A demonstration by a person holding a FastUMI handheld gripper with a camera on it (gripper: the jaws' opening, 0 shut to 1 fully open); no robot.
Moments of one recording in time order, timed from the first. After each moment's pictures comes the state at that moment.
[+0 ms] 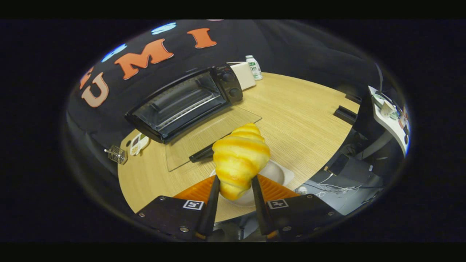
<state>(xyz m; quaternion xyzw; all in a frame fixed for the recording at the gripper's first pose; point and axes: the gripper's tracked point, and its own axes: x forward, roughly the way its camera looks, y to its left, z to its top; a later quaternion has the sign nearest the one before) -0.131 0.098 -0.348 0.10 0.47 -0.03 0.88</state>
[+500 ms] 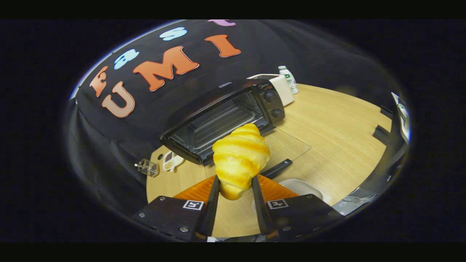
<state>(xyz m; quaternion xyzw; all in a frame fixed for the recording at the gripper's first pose) -0.050 0.169 -0.319 0.17 0.41 0.08 0.89</state>
